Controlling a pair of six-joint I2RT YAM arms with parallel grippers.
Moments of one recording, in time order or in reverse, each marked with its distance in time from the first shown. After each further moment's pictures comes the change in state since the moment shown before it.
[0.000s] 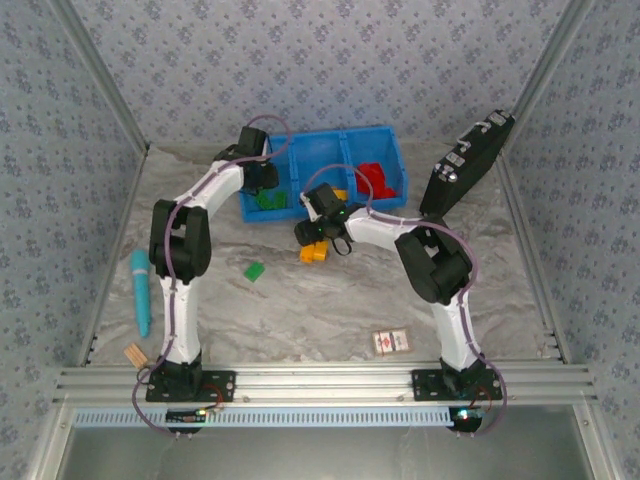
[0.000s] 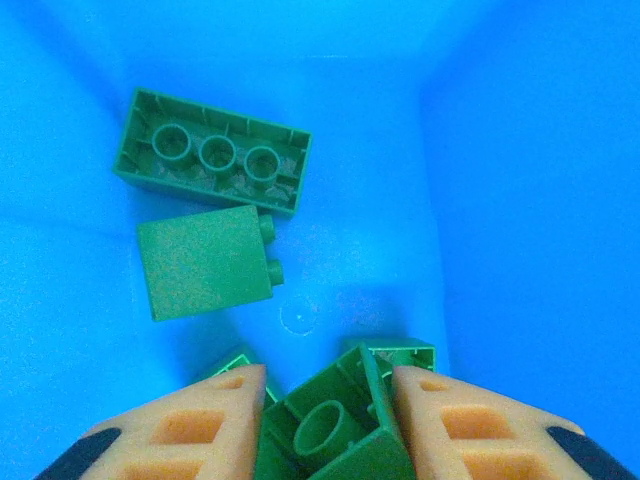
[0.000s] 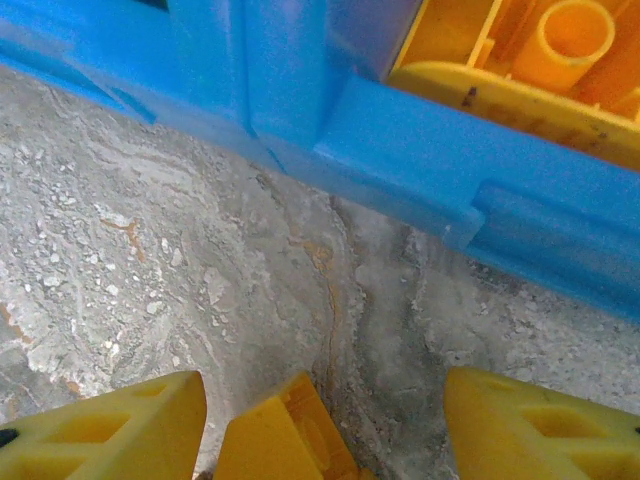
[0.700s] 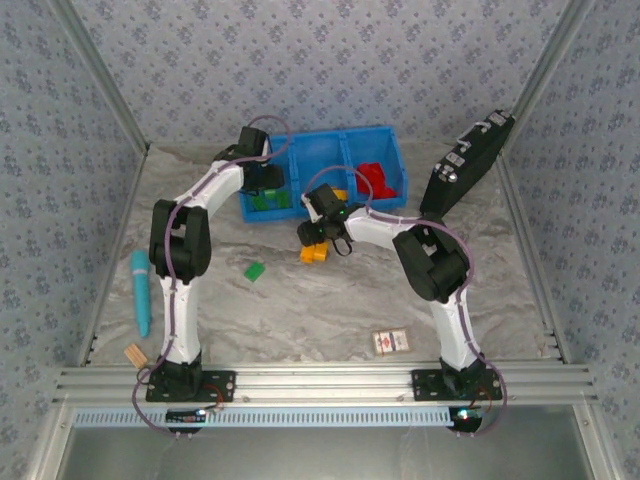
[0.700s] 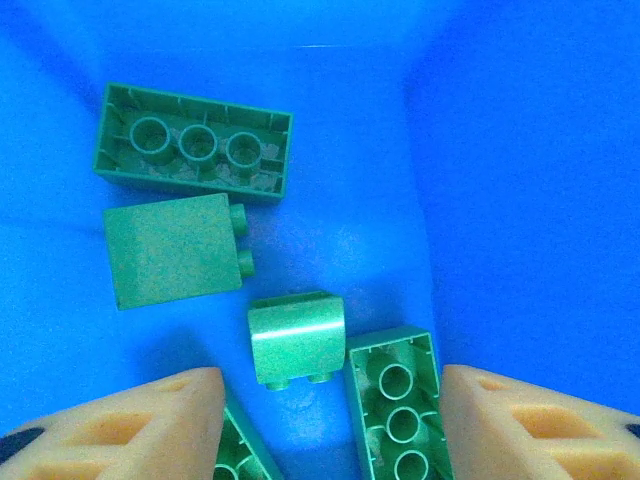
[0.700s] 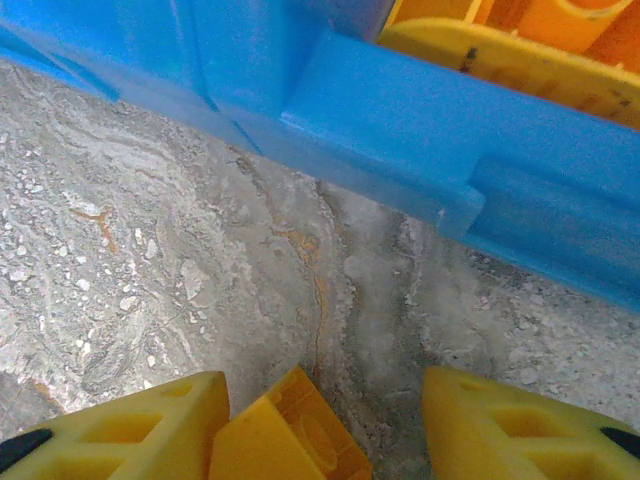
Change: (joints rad) left arm 0.000 0.000 0.000 -0.001 0.026 0.014; right arm -0.006 0.021 0.007 -0.006 -0.011 0.001
